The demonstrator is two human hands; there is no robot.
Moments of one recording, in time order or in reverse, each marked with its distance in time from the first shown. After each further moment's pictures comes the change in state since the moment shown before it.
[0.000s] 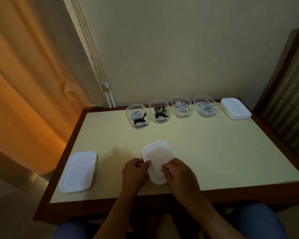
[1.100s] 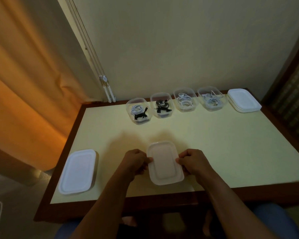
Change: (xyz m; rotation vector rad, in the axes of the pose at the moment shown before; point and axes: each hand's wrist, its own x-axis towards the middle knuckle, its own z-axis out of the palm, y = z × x) left_hand 0.052 0.022 -0.010 -0.047 -0.289 -0.347; right_hand 0.056 0.048 -0.008 0.579 -0.220 0.806
